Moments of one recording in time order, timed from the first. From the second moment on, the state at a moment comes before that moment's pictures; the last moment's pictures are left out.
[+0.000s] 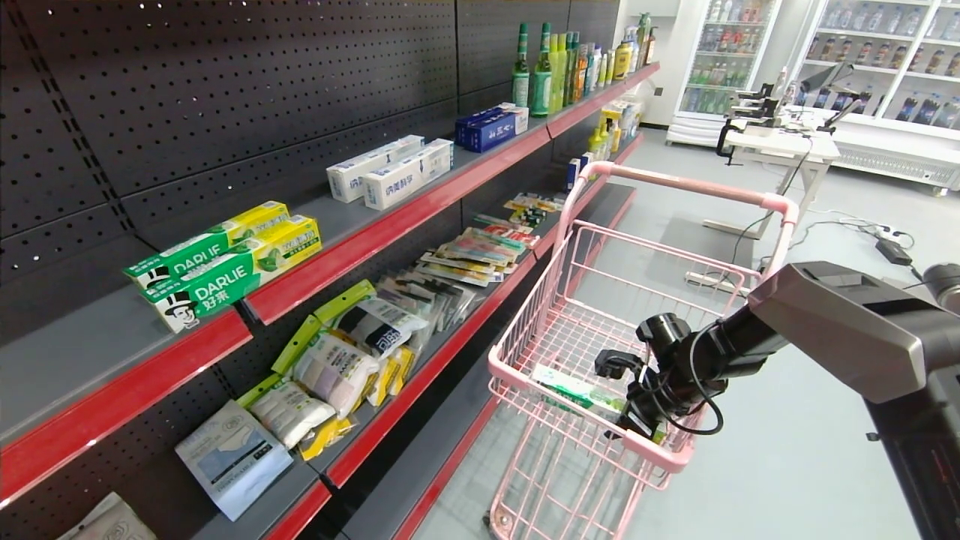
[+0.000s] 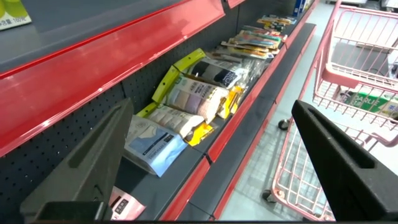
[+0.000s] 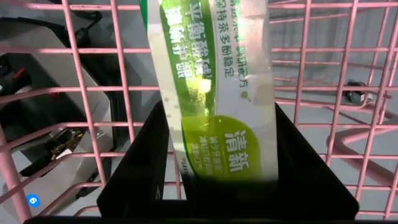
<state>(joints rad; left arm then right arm) -0.01 0.00 0.00 0.00 -0.02 0.00 0.13 2.52 -1.34 0.07 0.31 -0.72</state>
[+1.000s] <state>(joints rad) -0.01 0.00 0.00 0.00 -0.02 0.00 0.15 2.49 -1.31 -0.03 0.27 -0.70</state>
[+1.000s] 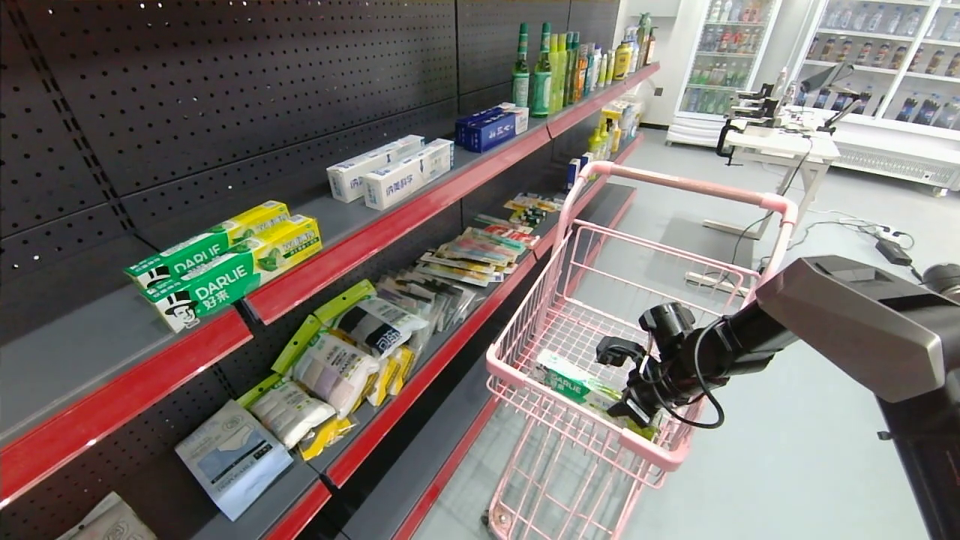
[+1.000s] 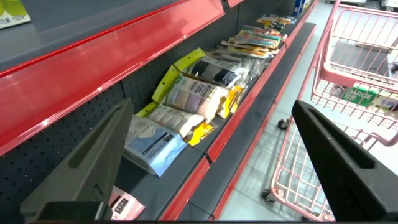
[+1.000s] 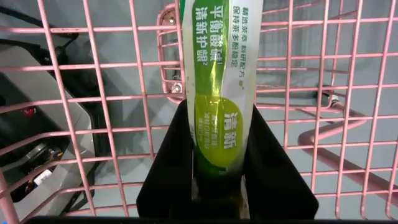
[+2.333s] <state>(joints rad) -0.01 0.00 0.00 0.00 -0.02 0.00 0.11 2.53 -1.31 -0.07 0.25 -0.69</state>
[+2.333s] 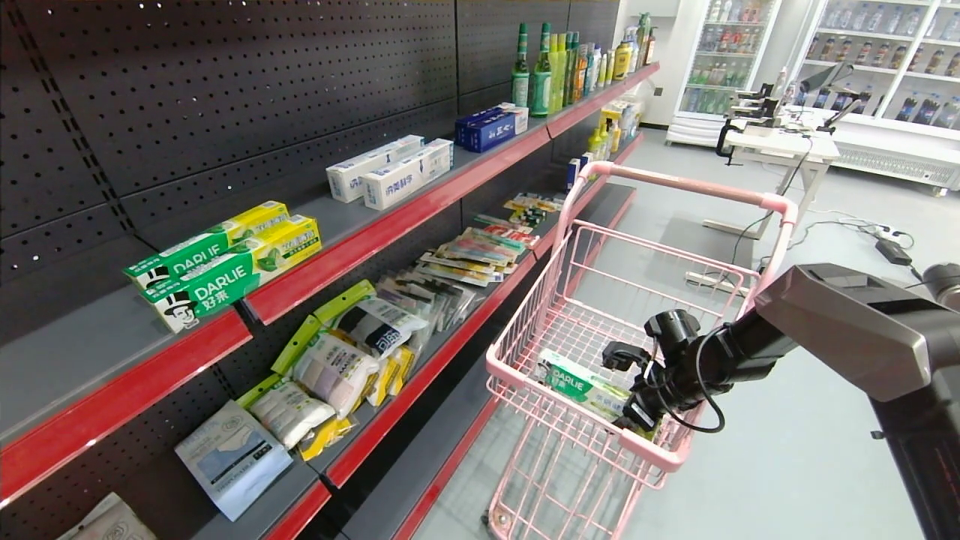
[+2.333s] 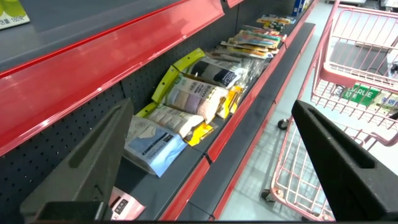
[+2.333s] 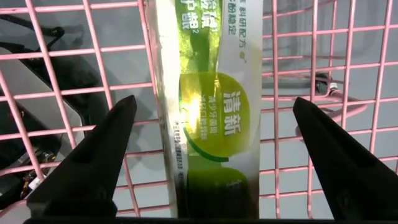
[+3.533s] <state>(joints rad) -0.01 0.00 0.00 0.00 -0.02 0.00 0.12 2.50 -1.30 -0.10 0.25 -0.63</state>
